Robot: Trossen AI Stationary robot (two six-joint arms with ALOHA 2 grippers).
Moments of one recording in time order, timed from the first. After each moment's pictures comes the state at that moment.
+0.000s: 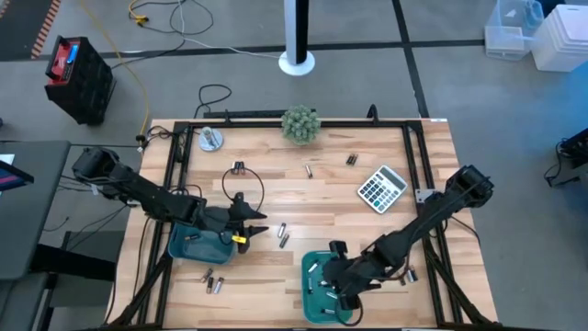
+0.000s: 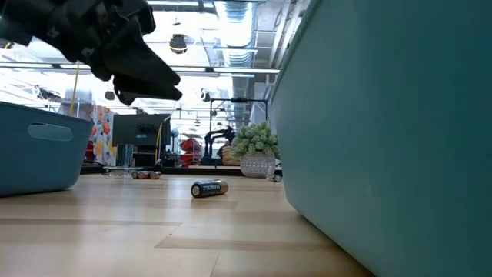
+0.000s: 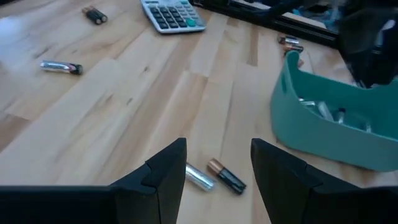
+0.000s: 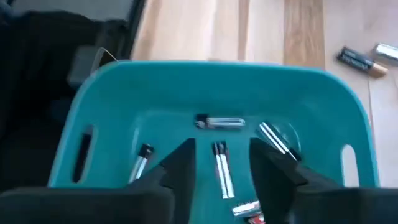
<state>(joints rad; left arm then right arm) -0.36 1.25 0.50 0.33 -0.44 -0.43 0.63 1.72 1.19 -0.36 0.22 0.47</state>
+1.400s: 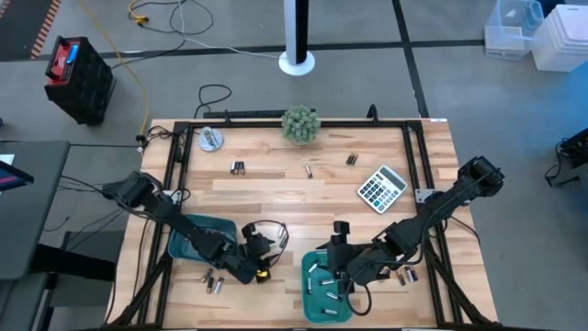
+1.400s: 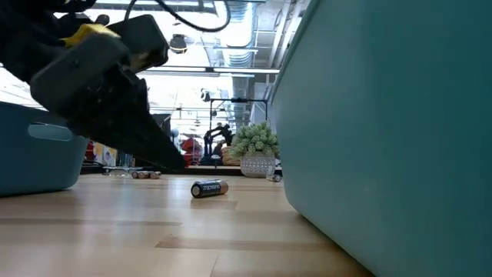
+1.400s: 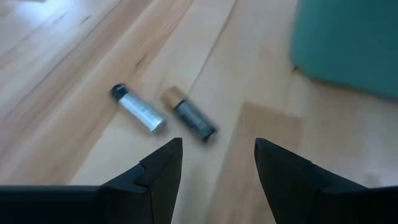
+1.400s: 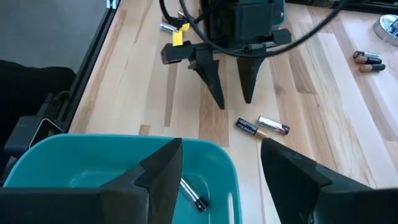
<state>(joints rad) -0.59 1.80 0.82 0.16 -0.70 -0.70 0.62 1.58 1.19 -0.36 0.50 0.33</state>
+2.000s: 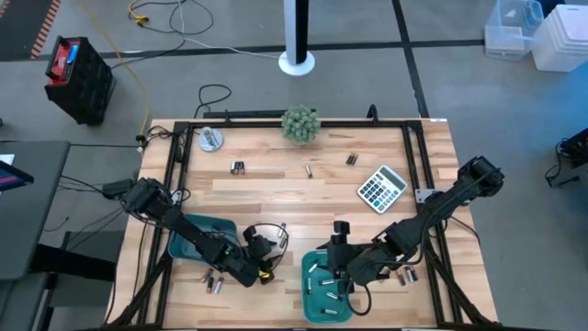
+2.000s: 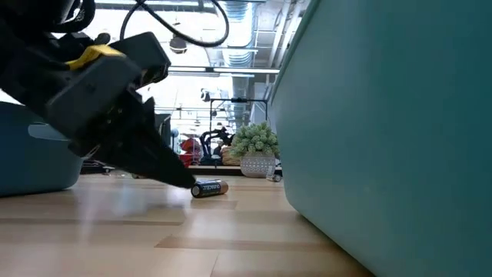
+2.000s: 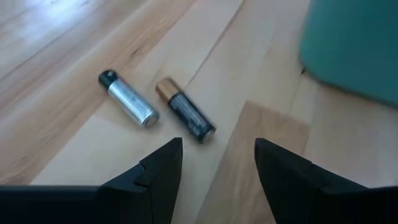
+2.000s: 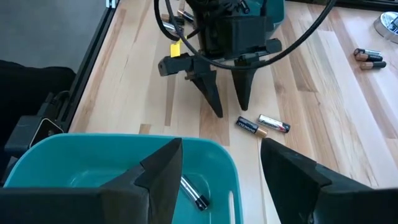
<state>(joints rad) -0.59 1.89 0.82 0.25 -0.75 -0.77 0.62 1.58 1.19 -0.36 0.50 0.34</state>
